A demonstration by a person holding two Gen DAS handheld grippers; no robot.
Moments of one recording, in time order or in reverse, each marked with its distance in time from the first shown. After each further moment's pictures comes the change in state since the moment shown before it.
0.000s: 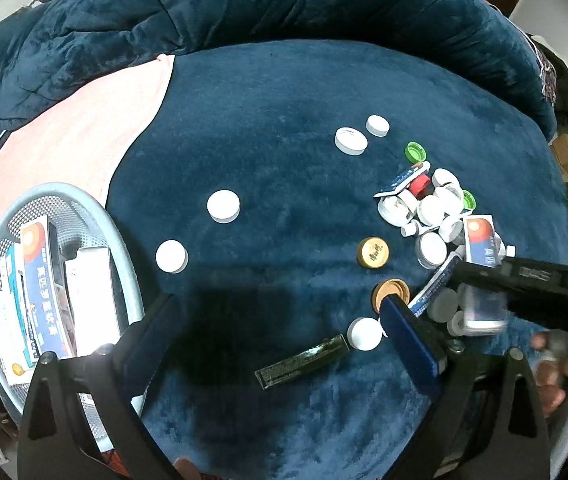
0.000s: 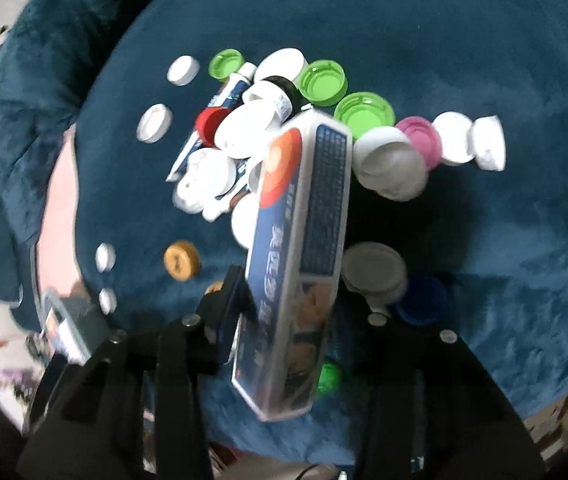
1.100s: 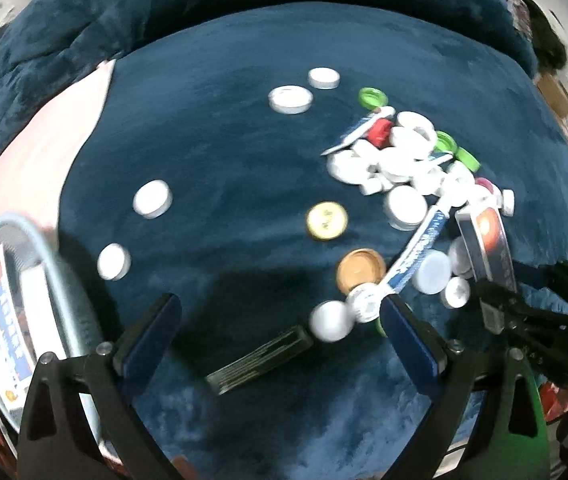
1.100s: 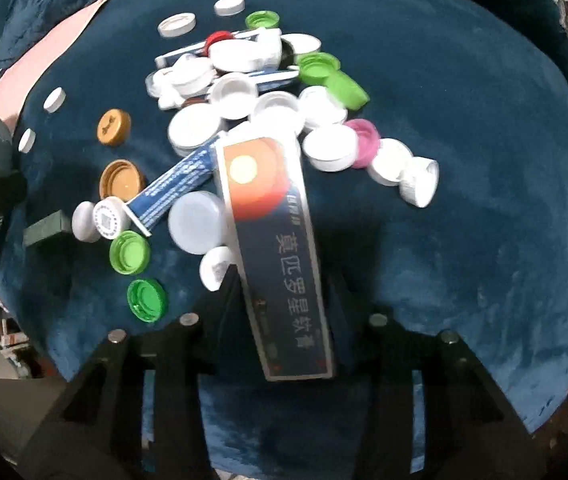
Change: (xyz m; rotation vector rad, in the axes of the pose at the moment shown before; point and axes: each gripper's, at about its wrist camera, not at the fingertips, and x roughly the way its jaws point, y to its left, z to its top) left arm 0.036 -0.062 -0.010 0.187 0.062 0.002; right arm -0.002 -0.010 -0.049 -0.559 -0.084 -0.317
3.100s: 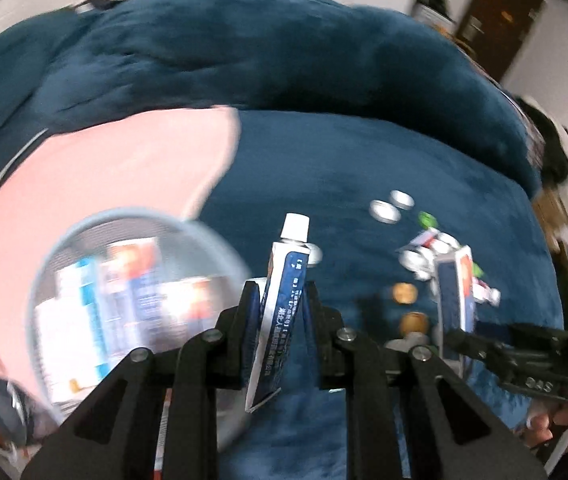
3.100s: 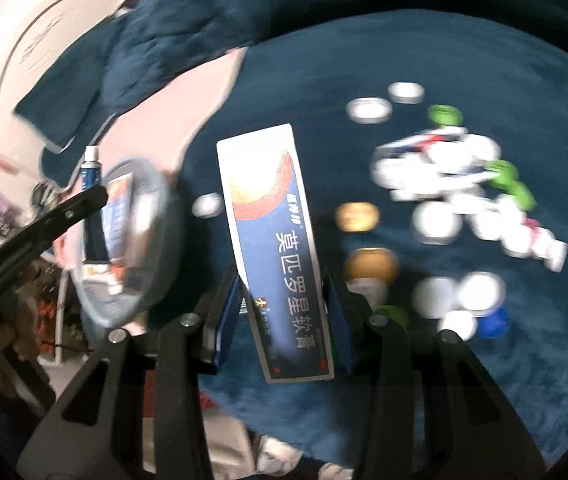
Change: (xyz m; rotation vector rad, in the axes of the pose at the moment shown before) left arm -0.110 0.185 -0.047 -0.322 -0.285 -0.025; right arm -0.076 0.132 0.035 -0.045 -0.111 0.424
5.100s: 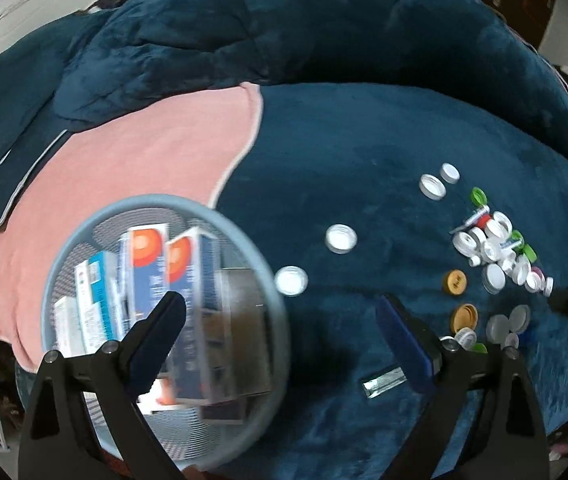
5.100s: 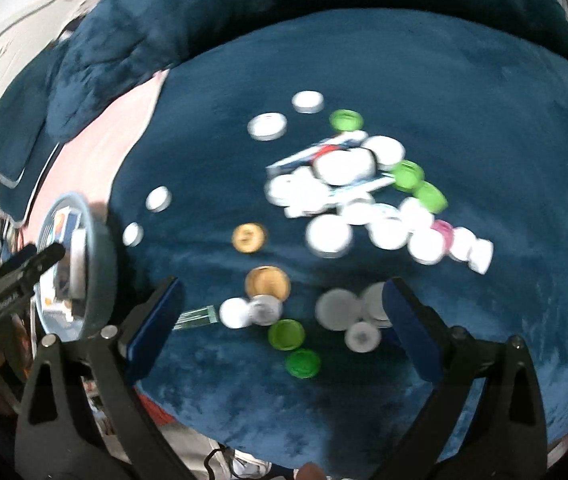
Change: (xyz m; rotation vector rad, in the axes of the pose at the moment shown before) left arm 0.047 -0.044 -0.004 0.092 0.083 0.164; right arm -0.026 -0.097 0.011 0.153 -0.030 -0.189
